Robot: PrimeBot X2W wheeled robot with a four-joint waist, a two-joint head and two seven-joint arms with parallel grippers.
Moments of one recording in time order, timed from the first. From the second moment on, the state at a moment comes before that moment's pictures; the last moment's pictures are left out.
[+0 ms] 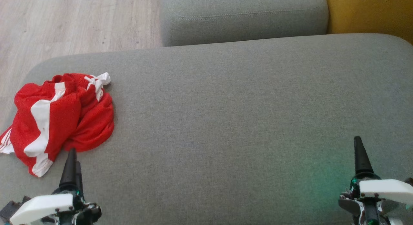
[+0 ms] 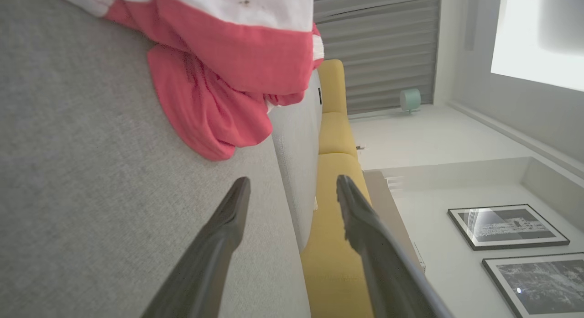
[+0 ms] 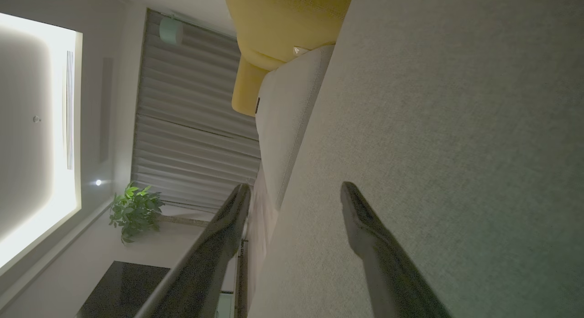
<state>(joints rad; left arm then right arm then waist) 0.03 0.03 0.13 0.28 -1.43 -0.12 0.02 0.01 -0.04 -0.10 0.28 1.28 0.13 0.03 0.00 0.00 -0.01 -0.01</state>
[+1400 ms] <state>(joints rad) 0.06 0.08 -0.10 0.07 -0.66 0.05 -0.10 0.01 -0.04 0.04 0.18 0.58 0.13 -0.09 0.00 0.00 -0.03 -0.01</state>
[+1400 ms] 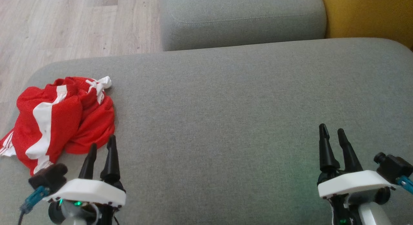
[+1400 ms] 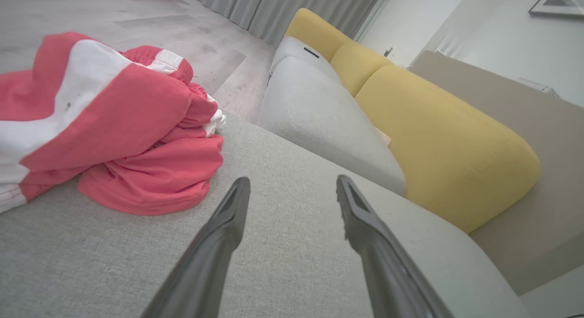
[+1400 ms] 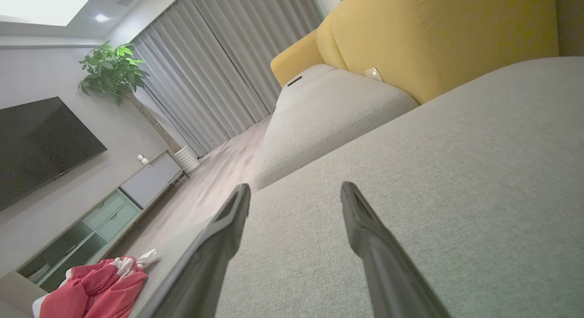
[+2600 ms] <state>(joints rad) 0.03 0.30 -0.51 0.04 -0.25 0.41 -0.20 0.01 -0.04 0.11 0.14 0.13 0.13 -0.20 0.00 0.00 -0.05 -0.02</state>
